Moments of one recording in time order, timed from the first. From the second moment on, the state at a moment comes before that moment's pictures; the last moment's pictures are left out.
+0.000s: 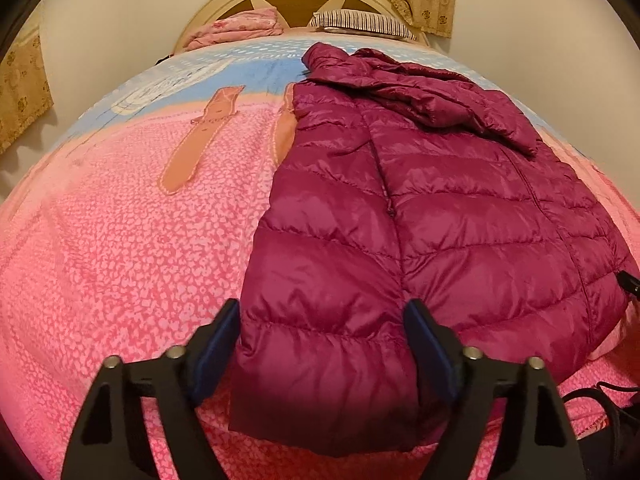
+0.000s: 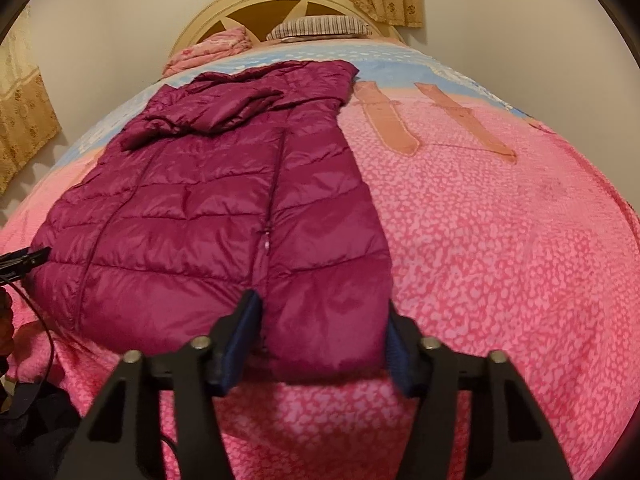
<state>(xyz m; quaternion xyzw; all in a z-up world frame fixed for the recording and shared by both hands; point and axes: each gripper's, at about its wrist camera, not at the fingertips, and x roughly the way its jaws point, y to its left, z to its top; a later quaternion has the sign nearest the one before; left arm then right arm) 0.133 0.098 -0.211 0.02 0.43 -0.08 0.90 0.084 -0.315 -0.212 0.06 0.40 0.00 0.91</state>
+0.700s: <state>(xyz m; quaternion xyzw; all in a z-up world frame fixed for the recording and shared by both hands) 0.070 0.113 -0.078 0.02 0.28 -0.15 0.95 0.028 -0.316 -0.111 0.09 0.29 0.06 0.95</state>
